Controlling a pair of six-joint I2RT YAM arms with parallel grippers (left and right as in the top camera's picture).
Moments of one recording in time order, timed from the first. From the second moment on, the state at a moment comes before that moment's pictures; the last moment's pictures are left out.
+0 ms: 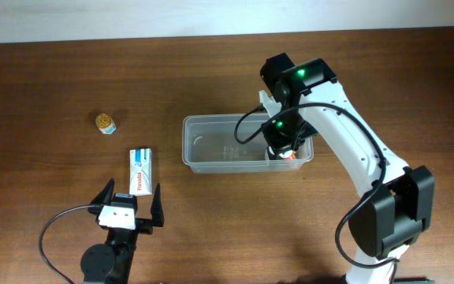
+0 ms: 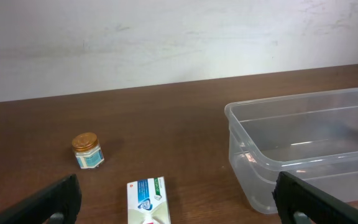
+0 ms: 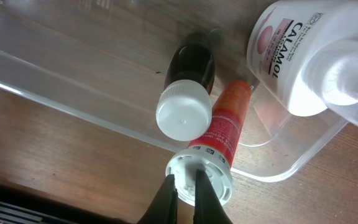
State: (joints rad) left arm -0.08 0.01 0.03 -0.12 0.05 0.05; right arm 0.39 1.93 1.78 -1.46 -0.07 0.00
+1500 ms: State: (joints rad) left arm -0.08 0.01 0.03 -0.12 0.05 0.05; right arm 0.33 1.93 1.78 -1.52 0.10 0.06
